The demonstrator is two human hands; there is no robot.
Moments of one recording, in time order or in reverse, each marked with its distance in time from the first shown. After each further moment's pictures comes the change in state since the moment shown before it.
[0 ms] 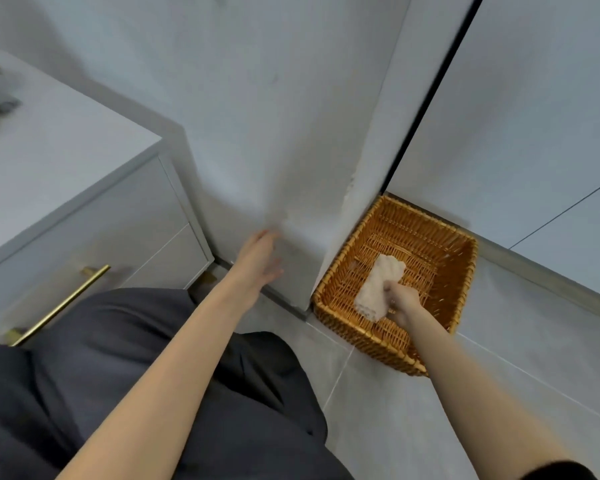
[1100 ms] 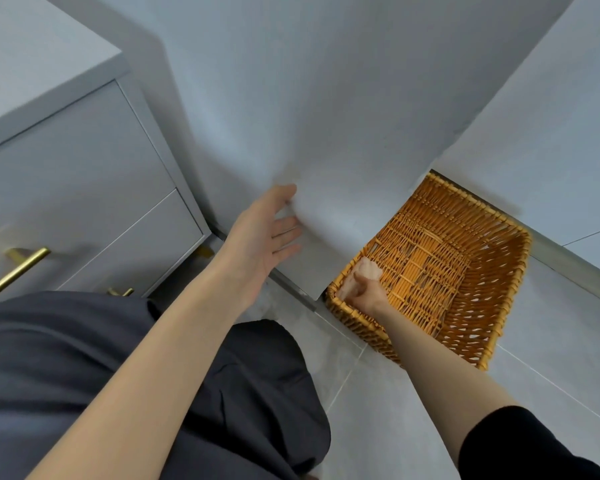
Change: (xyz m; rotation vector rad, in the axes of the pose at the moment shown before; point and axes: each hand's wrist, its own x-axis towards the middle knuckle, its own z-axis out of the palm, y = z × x) left_hand 0.031 0.006 -0.008 -0.188 -0.062 -0.031; right_hand 0.089 0.058 0.084 -0.894 -0.250 -0.302
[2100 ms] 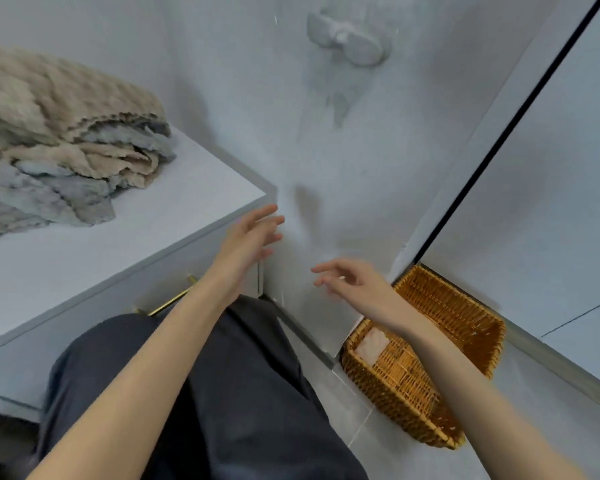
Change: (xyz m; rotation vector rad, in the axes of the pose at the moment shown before) left_hand -0.145 0.088 -0.059 0.203 0.146 0.522; right_hand -0.306 -0.222 -0.096 0.043 -0.088 -0.800
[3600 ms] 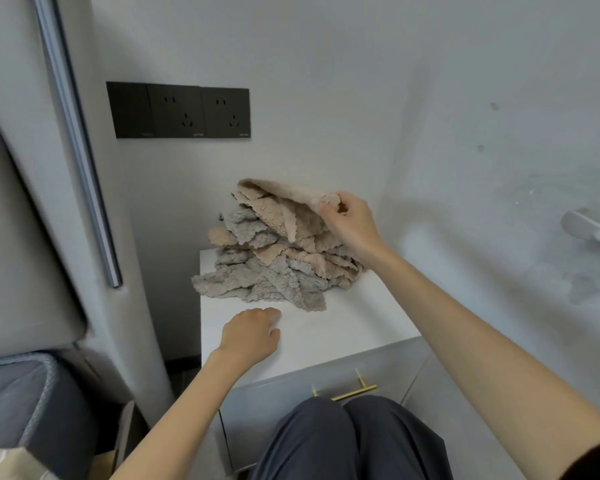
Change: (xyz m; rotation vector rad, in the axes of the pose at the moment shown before) left_hand -0.044 0.008 -0.259 1.283 0.384 -0.104; right_hand 0.194 -0.305 0.148 0.107 0.055 -0.560
